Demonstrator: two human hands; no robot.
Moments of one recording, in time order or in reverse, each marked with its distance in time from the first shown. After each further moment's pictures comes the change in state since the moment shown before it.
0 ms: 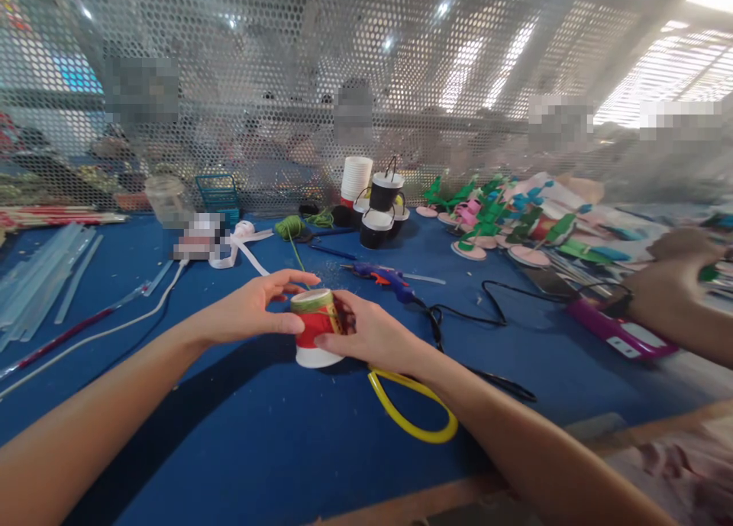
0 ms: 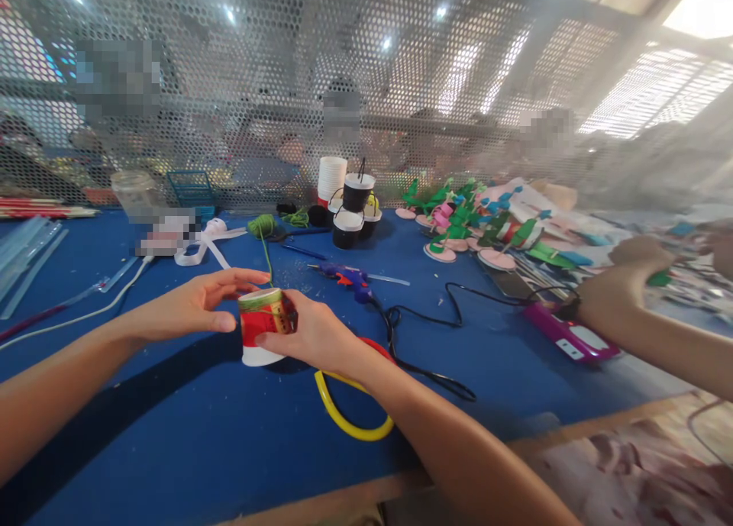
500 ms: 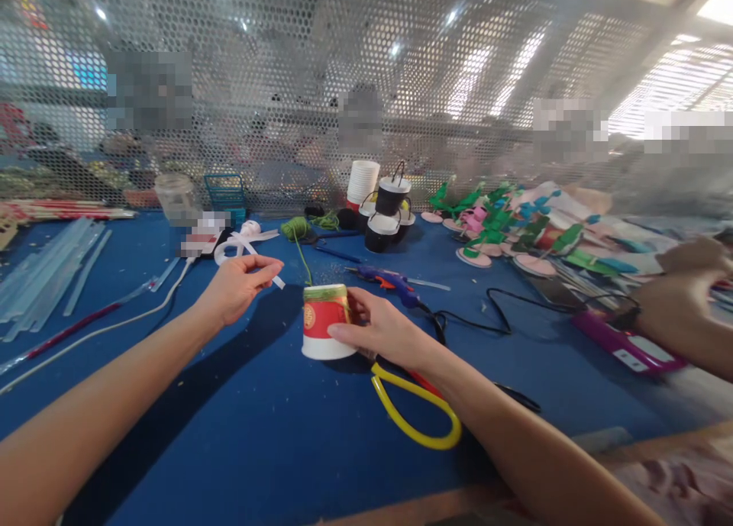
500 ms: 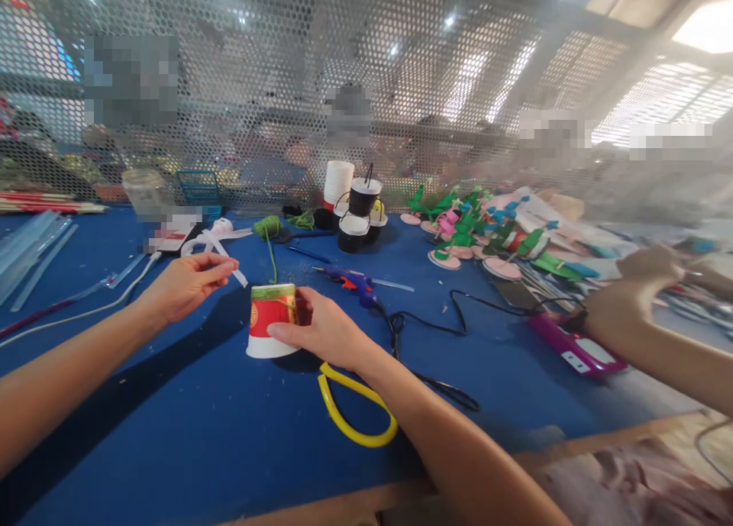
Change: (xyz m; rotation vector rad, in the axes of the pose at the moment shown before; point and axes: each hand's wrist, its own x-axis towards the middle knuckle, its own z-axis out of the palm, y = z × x) left_hand 0.016 -0.023 -0.009 -0.464 0.772 -0.169; right_hand 0.003 -0.006 -0.007 0.319 -0.033 0.073
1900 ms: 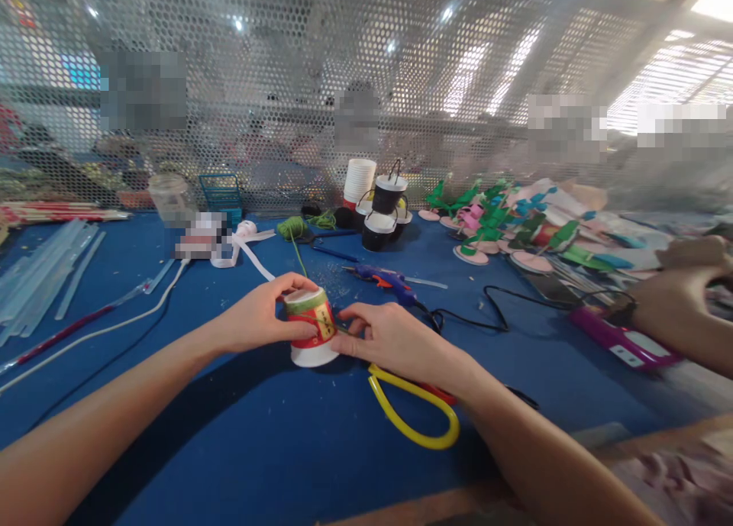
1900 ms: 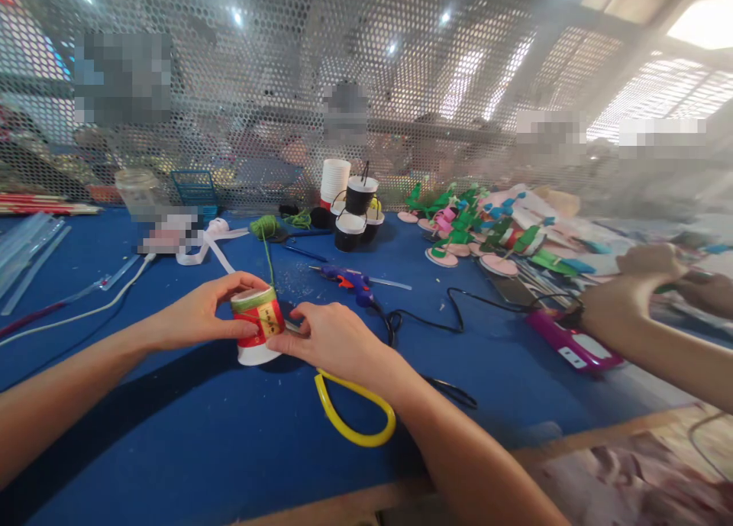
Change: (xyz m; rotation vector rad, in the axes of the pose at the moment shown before) left_hand -0.034 0.015 0.013 0.670 -0.605 0.263; right_hand -0.015 -0.008 -0.011 -0.698 0.011 -0.038
